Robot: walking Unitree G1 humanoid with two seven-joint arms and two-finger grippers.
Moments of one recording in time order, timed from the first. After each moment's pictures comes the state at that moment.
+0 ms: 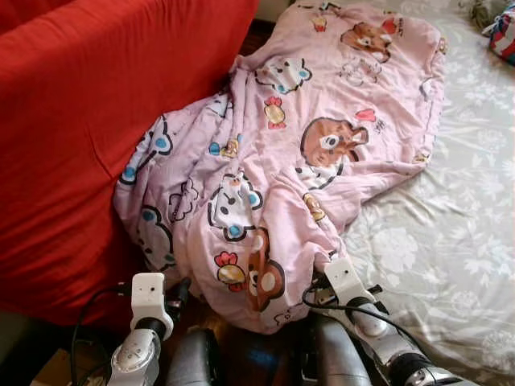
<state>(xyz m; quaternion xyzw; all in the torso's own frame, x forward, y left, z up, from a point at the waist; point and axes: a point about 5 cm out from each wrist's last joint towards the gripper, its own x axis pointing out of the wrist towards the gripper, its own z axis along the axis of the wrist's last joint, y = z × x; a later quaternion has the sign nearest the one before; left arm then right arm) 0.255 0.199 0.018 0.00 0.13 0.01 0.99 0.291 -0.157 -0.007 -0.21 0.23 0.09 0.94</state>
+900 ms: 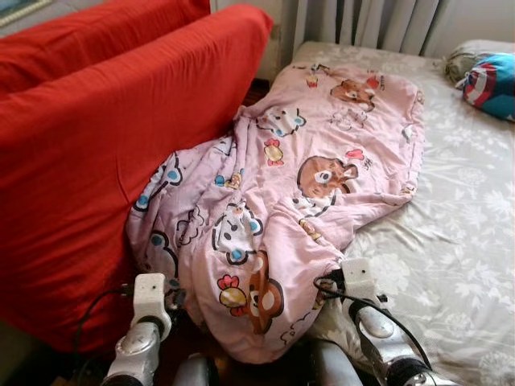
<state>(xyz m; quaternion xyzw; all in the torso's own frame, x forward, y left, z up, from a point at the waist) 0.264 0.218 -0.017 0.00 0.25 0.06 0.97 0.287 -0.163 -0.009 -0.07 0.23 0.03 0.97</state>
